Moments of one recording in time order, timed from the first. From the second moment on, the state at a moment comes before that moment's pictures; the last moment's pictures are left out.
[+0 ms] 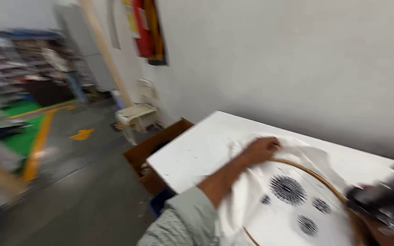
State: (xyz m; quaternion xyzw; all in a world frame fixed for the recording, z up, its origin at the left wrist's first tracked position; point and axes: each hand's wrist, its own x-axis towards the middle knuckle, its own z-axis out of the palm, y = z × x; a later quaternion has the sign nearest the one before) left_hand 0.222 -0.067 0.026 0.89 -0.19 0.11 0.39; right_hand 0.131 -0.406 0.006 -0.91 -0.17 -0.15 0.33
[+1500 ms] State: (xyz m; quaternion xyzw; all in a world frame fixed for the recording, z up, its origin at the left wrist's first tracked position) left_hand 0.210 -0.100 0.031 0.88 -0.20 0.06 0.42; right_hand 0.133 -0.394 0.028 -0.94 -0.11 -0.10 0.31
